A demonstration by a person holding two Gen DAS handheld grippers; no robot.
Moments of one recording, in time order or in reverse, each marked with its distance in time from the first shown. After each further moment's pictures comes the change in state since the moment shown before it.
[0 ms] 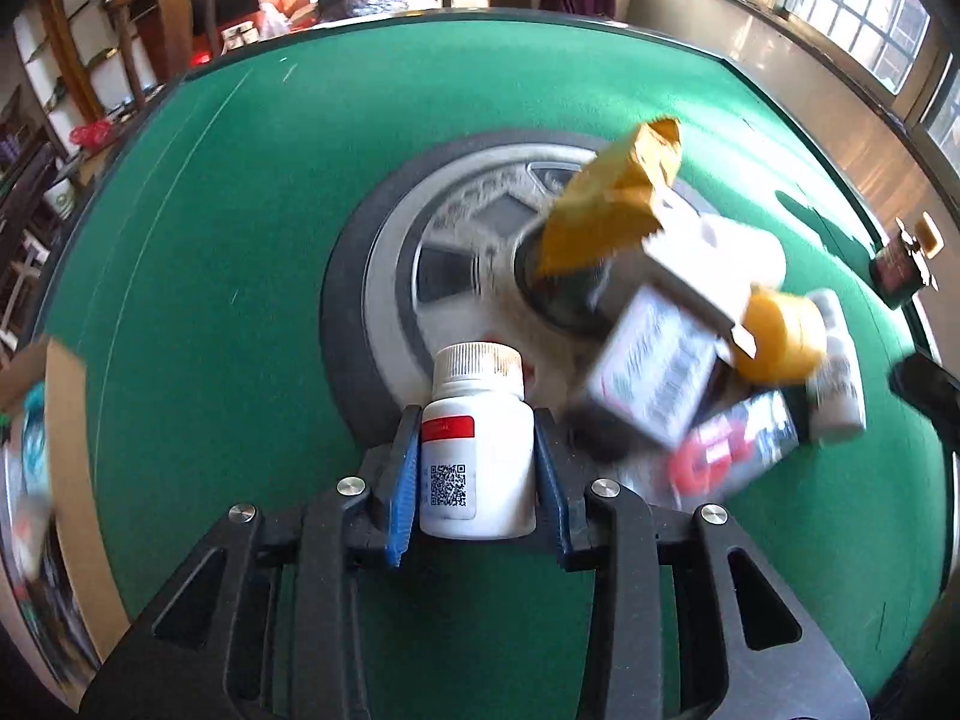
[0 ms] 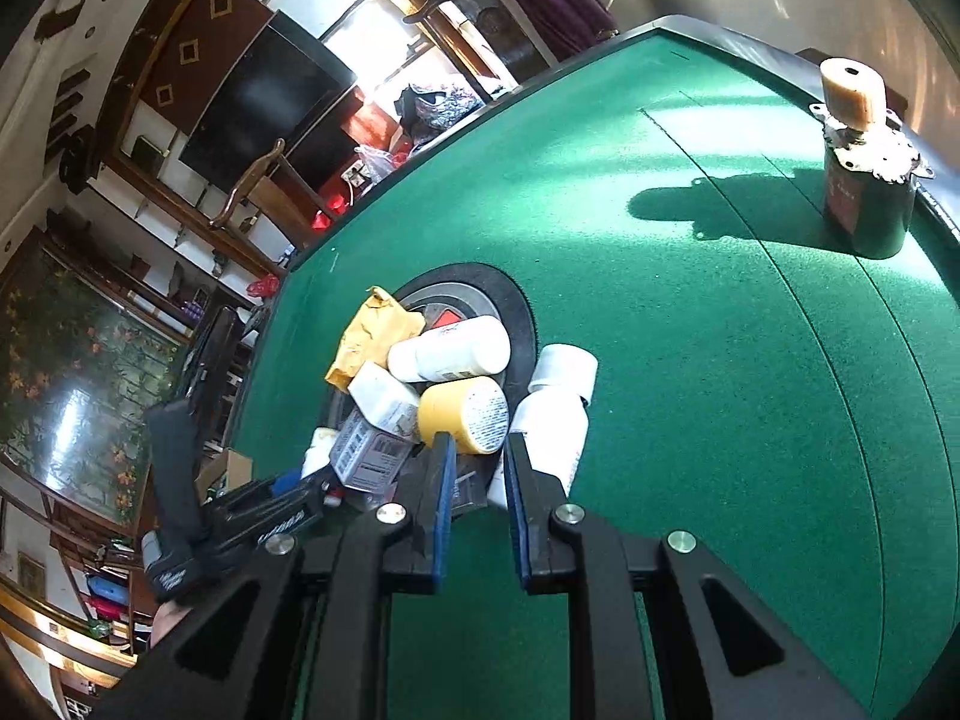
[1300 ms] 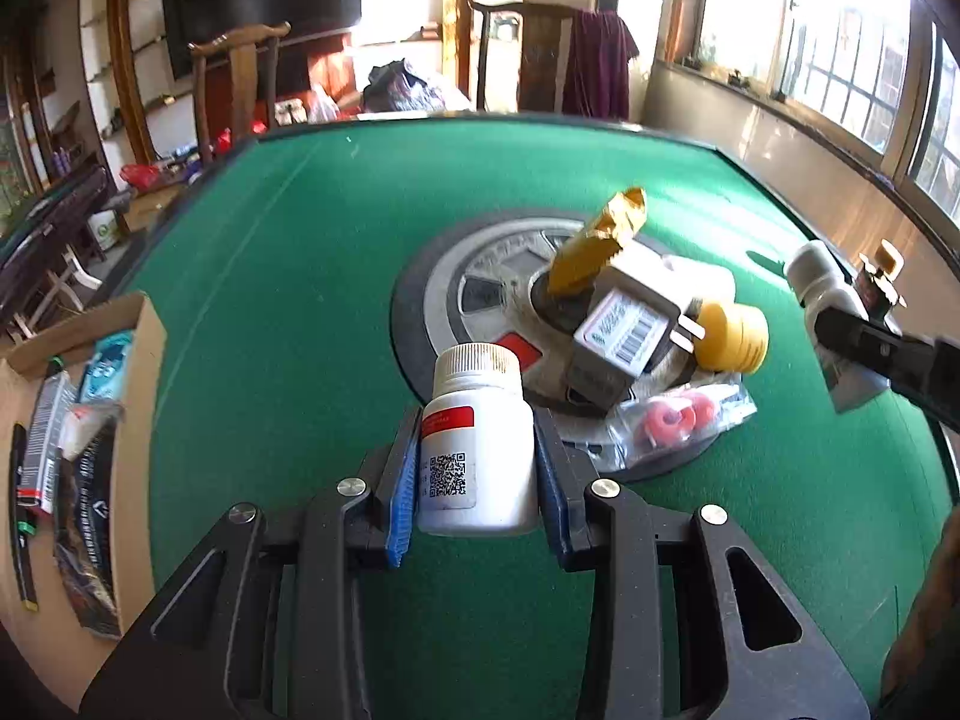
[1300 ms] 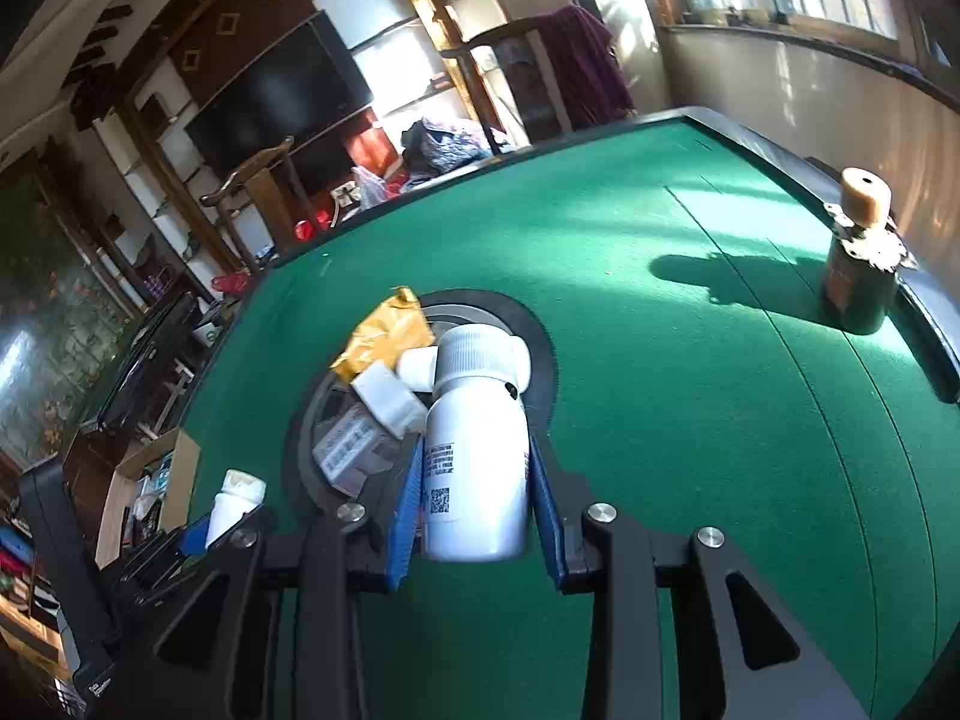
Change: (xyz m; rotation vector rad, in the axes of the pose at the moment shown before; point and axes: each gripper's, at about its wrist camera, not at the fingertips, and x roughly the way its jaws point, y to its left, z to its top) left arm -0.059 0.013 -0.054 -0.062 -0.299 0.037; right arm -0.014 0.071 -0.042 -0.246 -0.167 -0.096
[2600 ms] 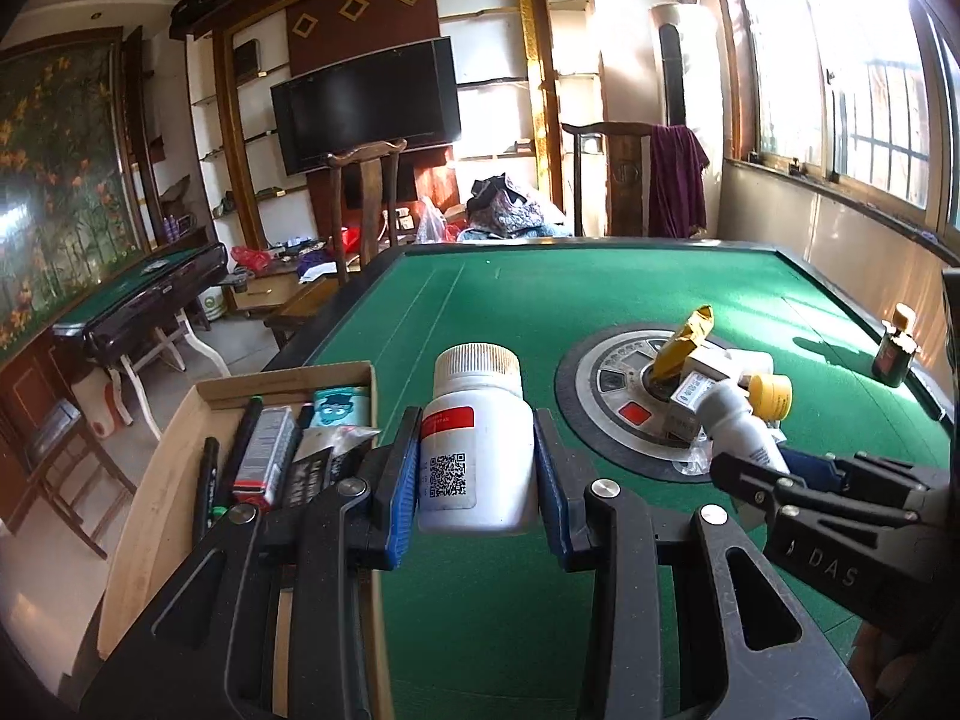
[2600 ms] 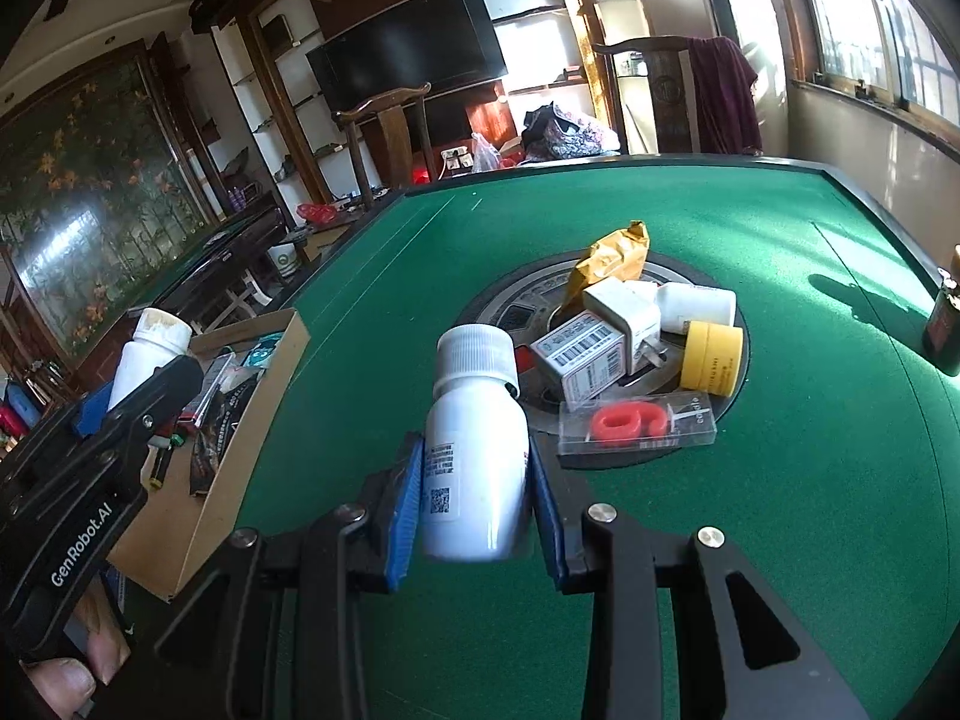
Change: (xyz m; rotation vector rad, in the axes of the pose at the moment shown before) left arm -0.129 0.049 -0.038 -0.033 -0.277 0.238; right arm 0.004 0.094 -0.064 -0.219 0.040 0.123
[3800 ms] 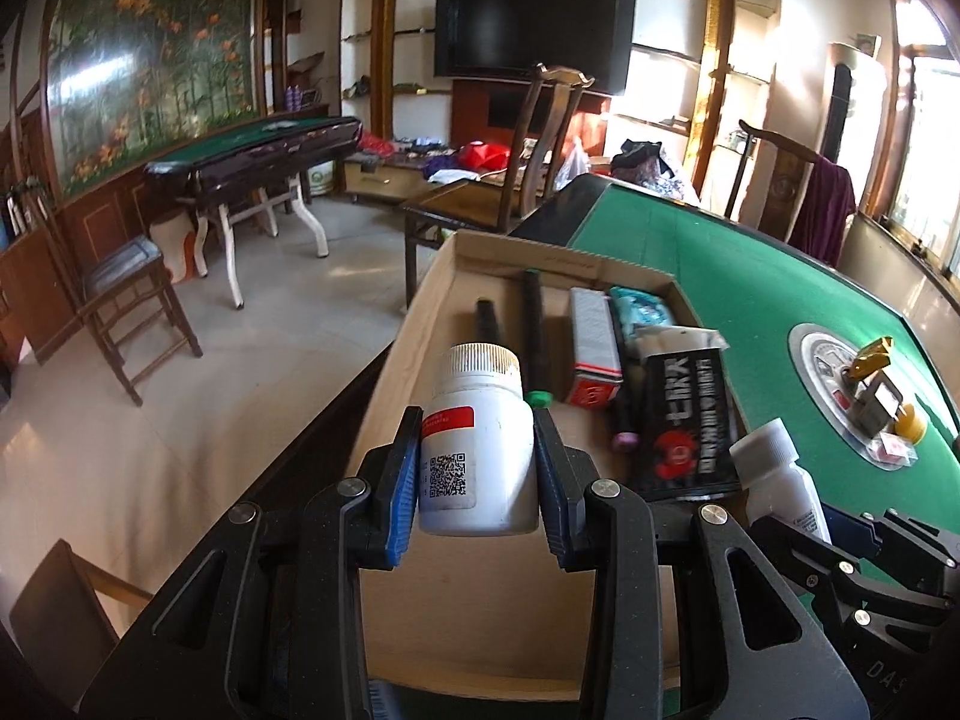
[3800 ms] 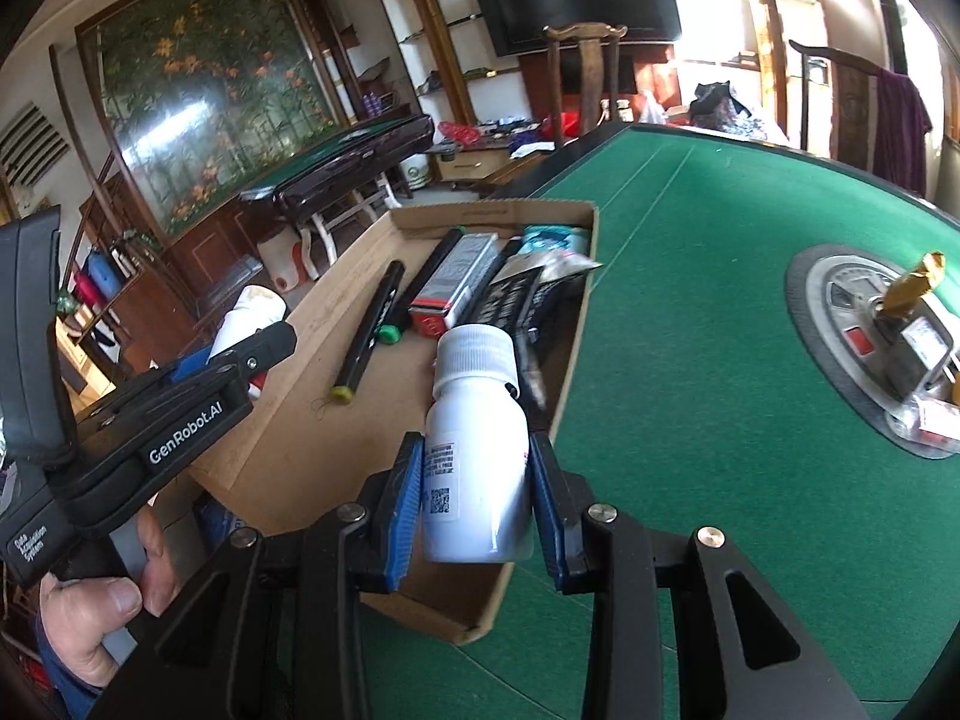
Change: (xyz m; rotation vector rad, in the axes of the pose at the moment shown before) left arm 0.005 0.194 -0.071 -0.318 0.170 0.178; right arm 0.060 0.184 -0.044 -0.246 0.166 0.226
